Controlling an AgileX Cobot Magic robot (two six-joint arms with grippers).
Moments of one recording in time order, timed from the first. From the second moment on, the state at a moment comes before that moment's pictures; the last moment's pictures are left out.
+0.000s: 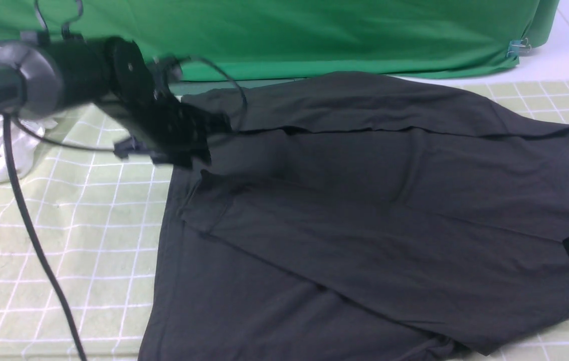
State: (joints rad) right arm 0.29 0.96 -0.90 0.26 0.99 -0.25; left arm -0.16 1.96 -1.46 -0.15 0.64 -0.29
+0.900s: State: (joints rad) right arm 0.29 0.96 -0.90 0.26 0.97 -0.22; left arm -0.02 2.37 -1.91 -0.60 0.62 -0.29
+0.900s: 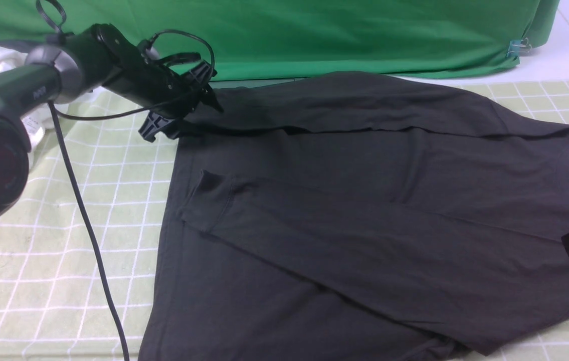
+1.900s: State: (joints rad) right arm 0.29 0.96 -0.90 0.26 0.91 -0.21; left arm -0.02 2.32 -1.91 -0.57 0.68 -0.25
